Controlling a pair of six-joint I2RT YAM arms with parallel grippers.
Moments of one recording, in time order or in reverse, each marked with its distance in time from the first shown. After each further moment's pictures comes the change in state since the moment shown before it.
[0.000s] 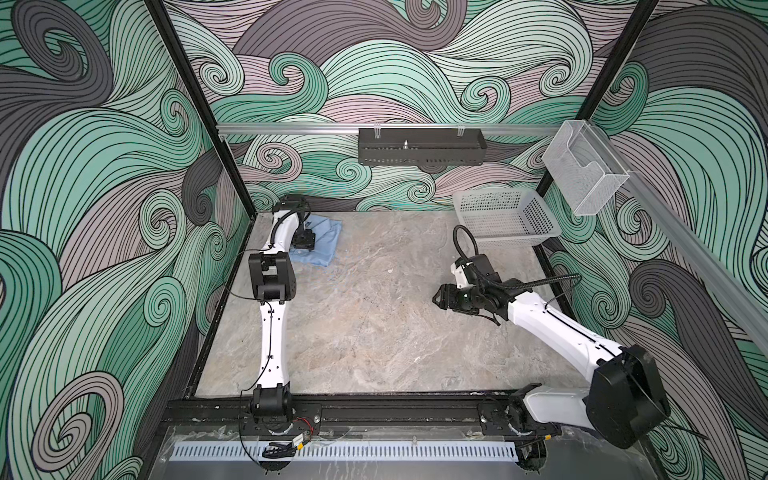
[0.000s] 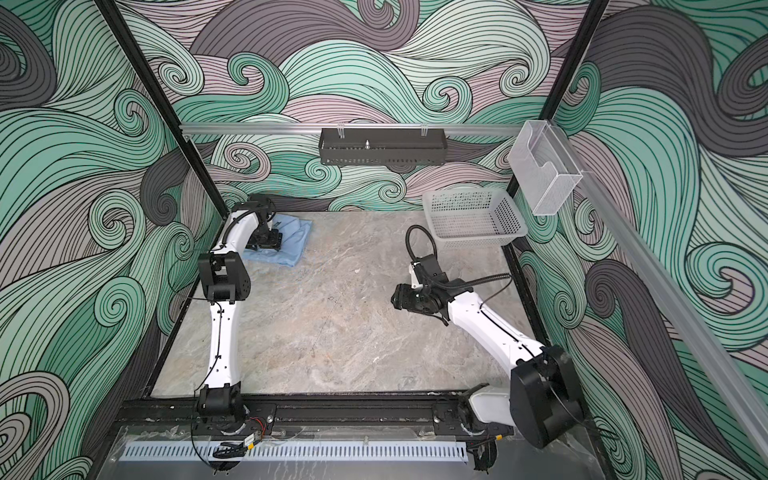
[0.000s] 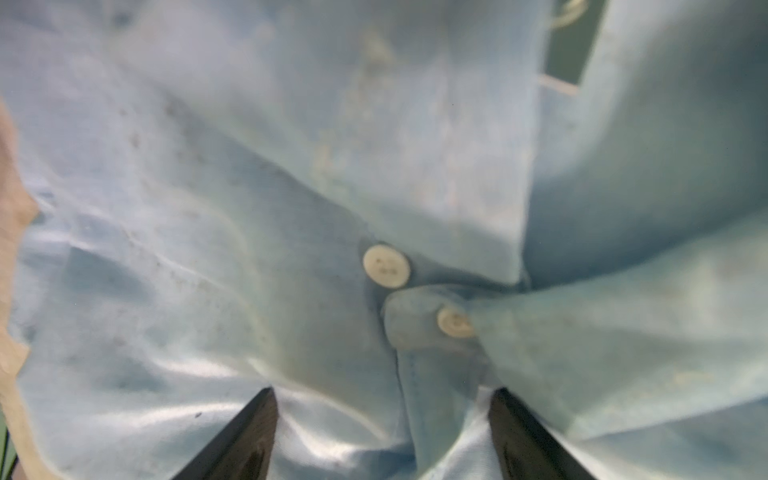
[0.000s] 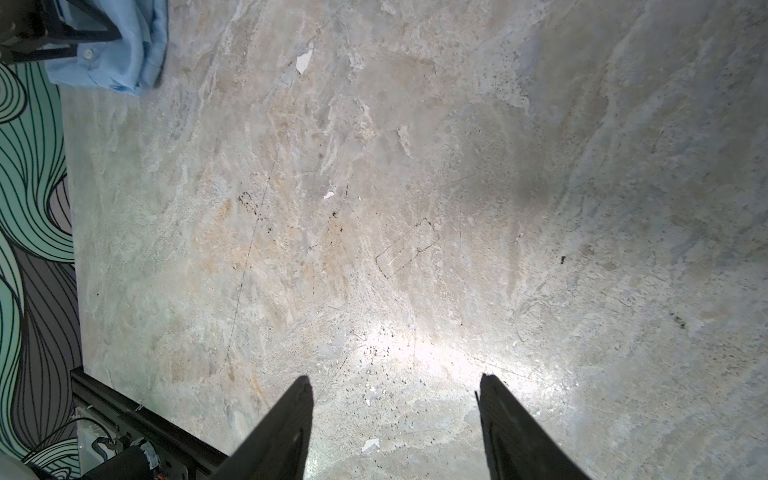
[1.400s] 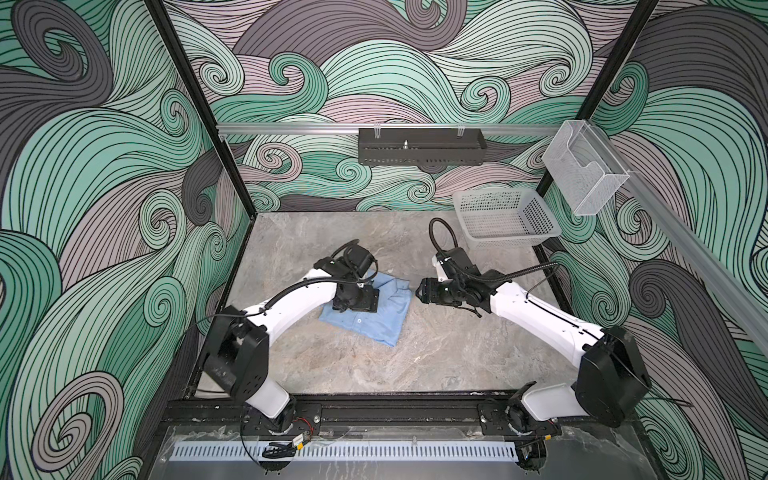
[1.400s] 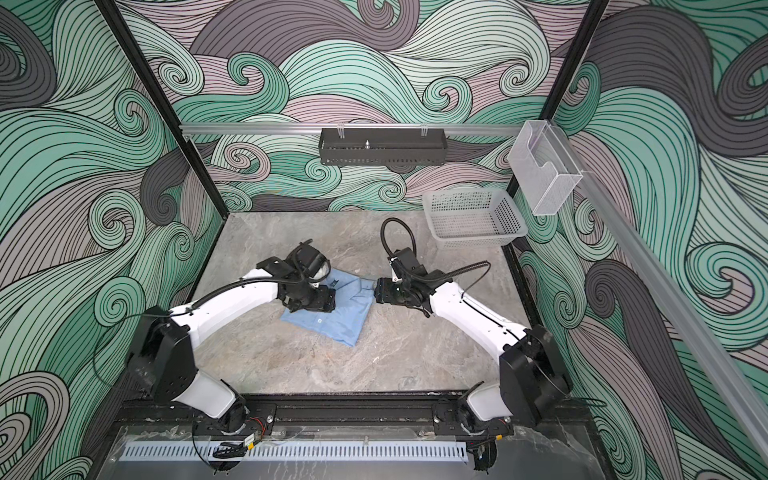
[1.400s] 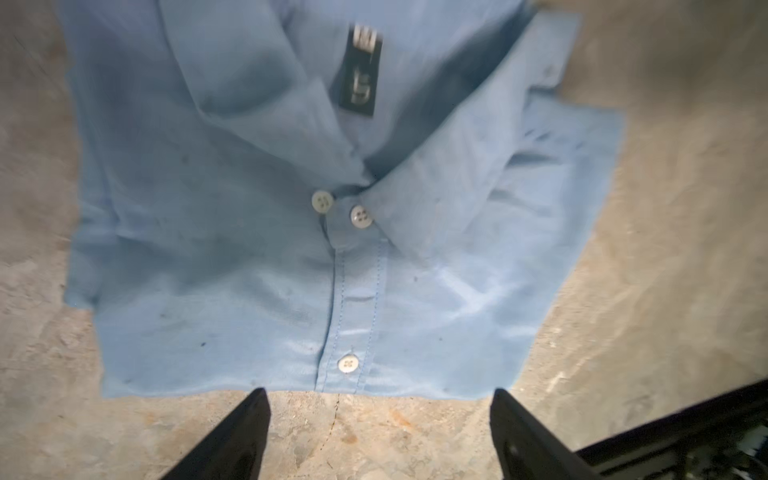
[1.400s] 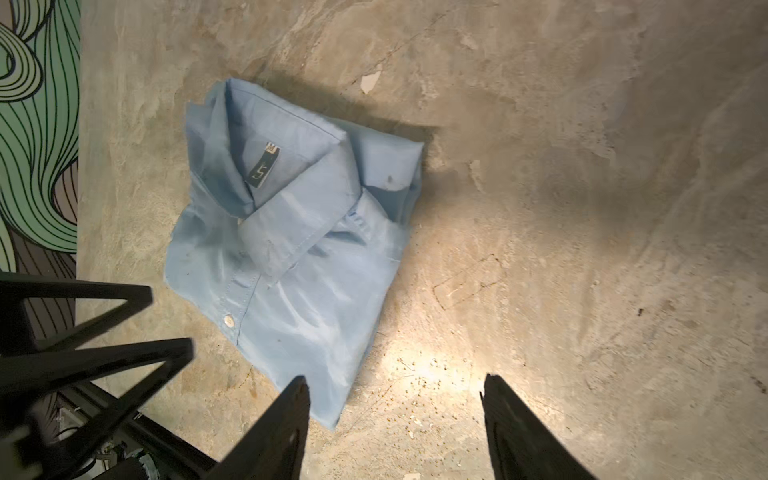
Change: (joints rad) left arm -0.661 -1.027 -1.351 0.317 0.202 -0.492; right arm 0.139 0.085 0.124 0.007 0.097 0.039
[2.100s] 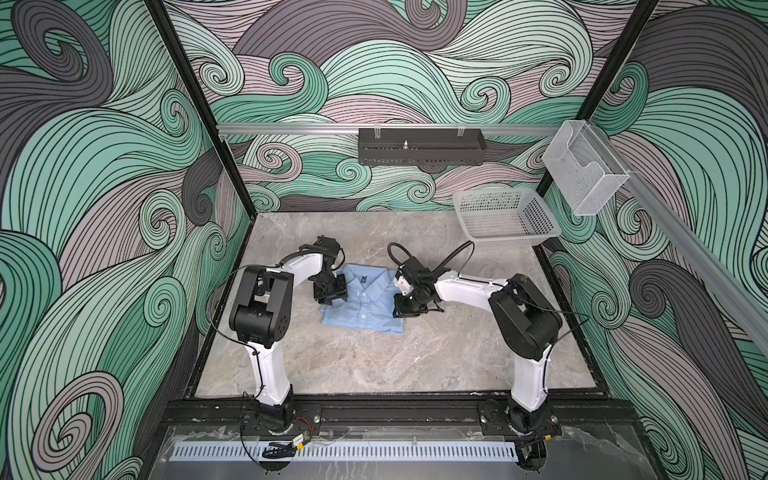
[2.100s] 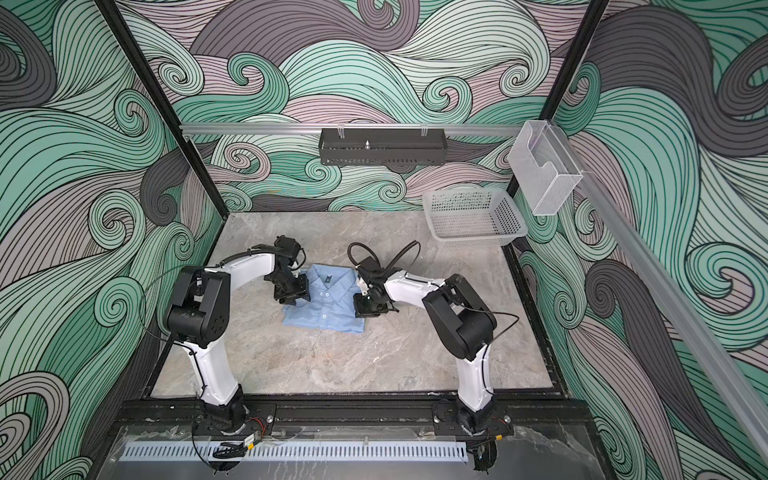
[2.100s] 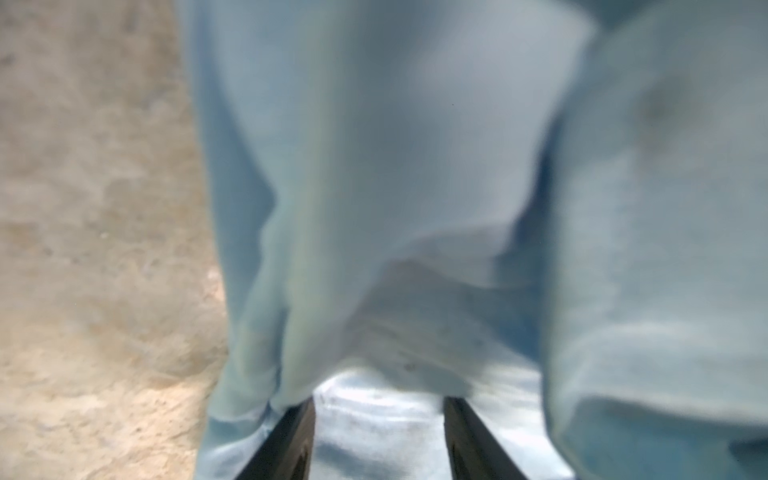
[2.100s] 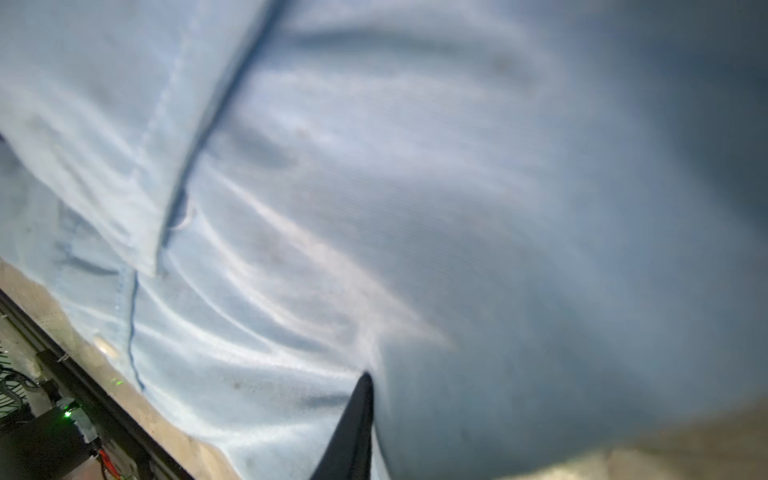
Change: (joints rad) left arm 0.355 0.312 0.126 0.021 0.159 0.079; right arm 0.137 0.507 0.171 0.069 -0.206 -0.074
